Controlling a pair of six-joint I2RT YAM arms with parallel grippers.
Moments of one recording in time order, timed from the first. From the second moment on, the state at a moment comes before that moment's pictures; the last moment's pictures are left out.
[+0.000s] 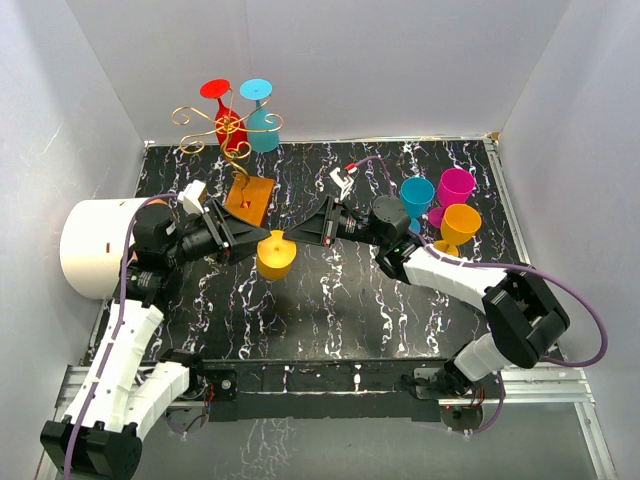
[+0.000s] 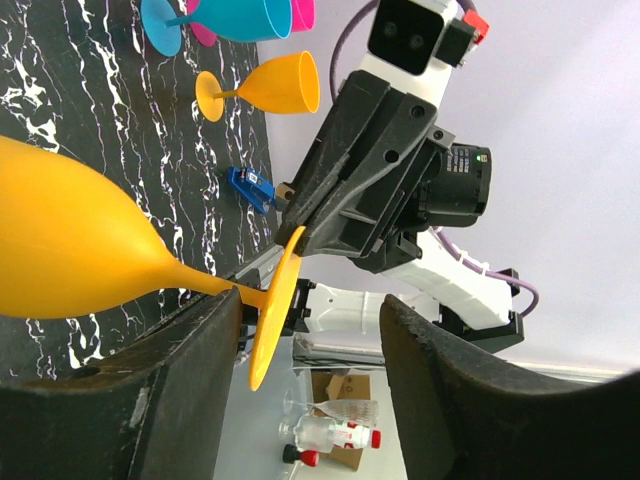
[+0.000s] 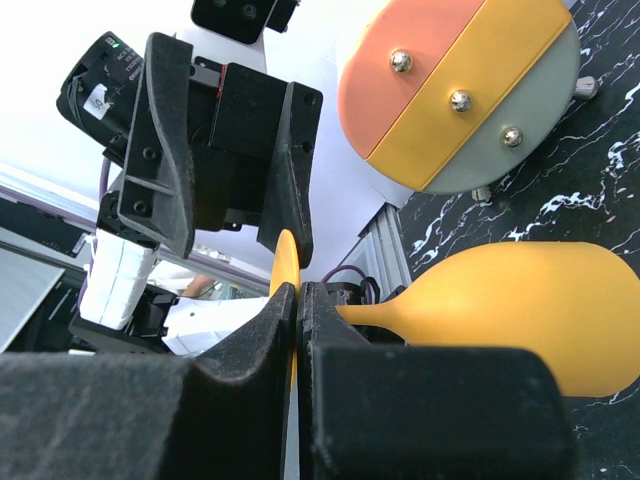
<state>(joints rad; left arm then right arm) -0.17 0.83 0.84 -0.31 0.81 -1.11 0.68 1.48 0.87 0.78 -0.68 1.12</state>
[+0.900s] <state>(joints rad) -0.20 0.88 0.83 -0.28 0.82 -1.15 0.55 1.41 0.87 0.56 -0.76 0.97</state>
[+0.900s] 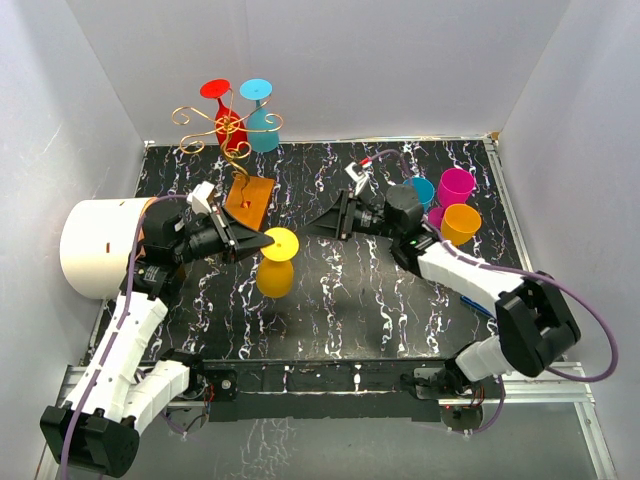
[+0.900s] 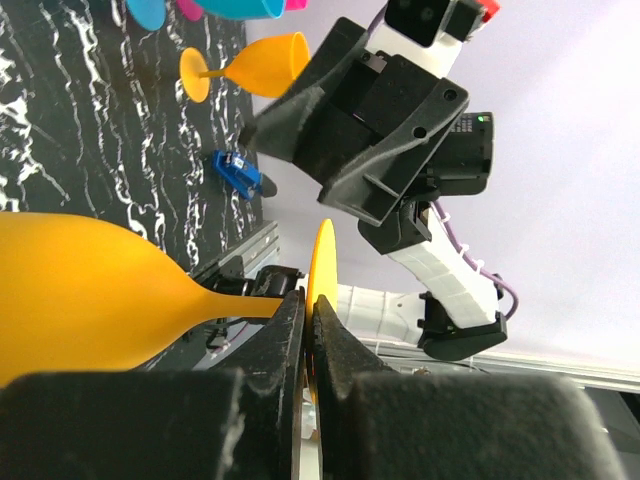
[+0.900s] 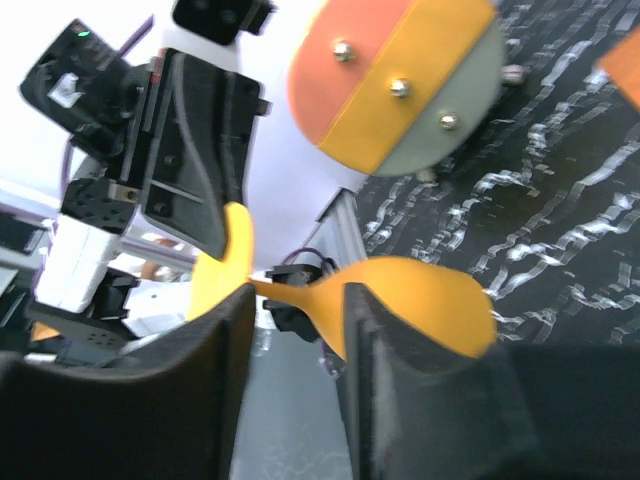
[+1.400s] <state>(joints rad) -0.20 0.84 0.75 0.33 0.76 -1.56 0.51 1.25 0.68 0.60 -0.80 0.98</state>
